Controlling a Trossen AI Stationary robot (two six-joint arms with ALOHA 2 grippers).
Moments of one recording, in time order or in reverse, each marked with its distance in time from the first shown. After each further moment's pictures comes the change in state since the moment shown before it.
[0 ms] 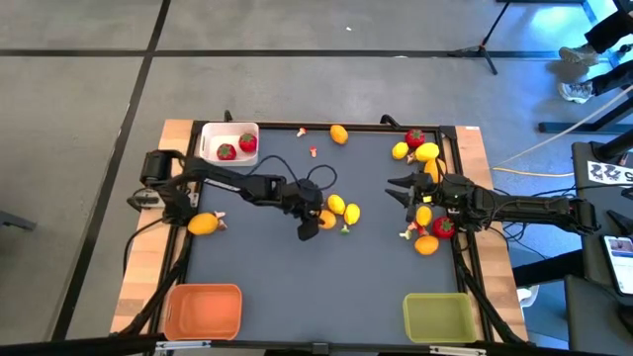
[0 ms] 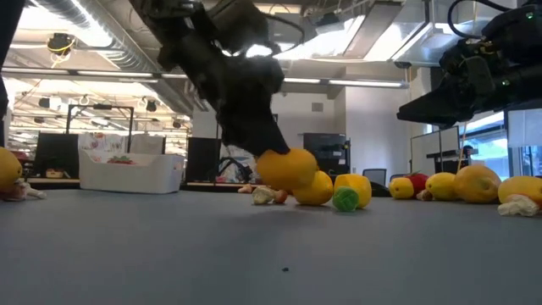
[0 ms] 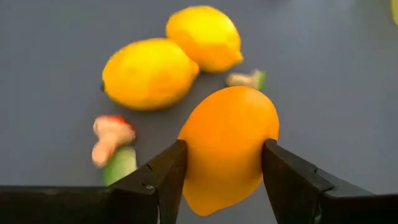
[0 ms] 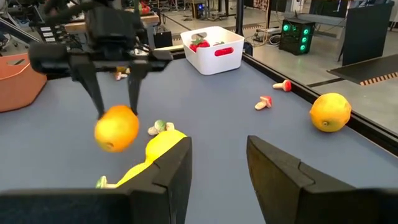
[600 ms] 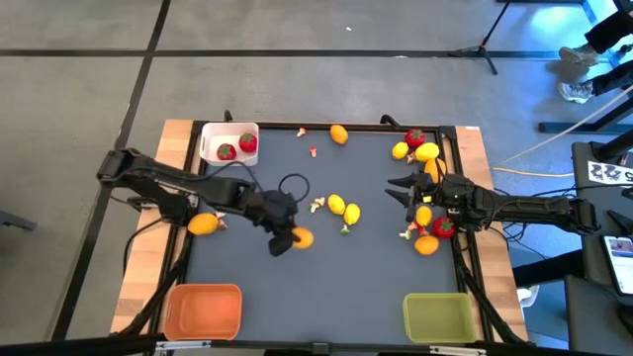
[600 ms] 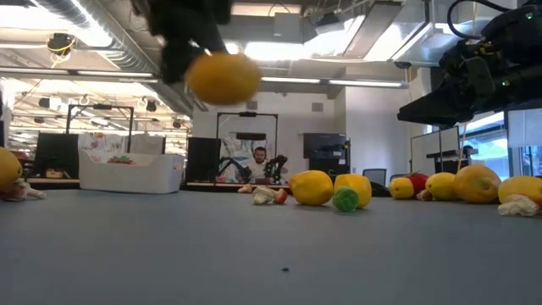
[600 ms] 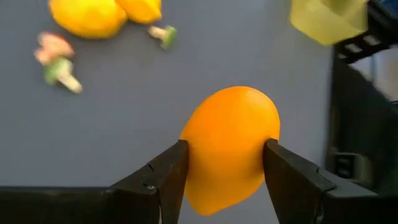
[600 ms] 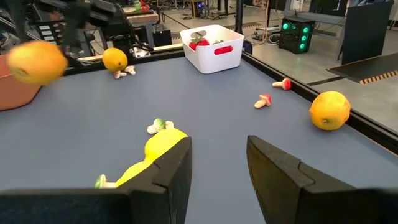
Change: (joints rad) left arm -0.204 -0.339 0.001 -0.331 0.006 -0.349; right arm 0.001 0.000 0.000 -0.006 0.000 0.001
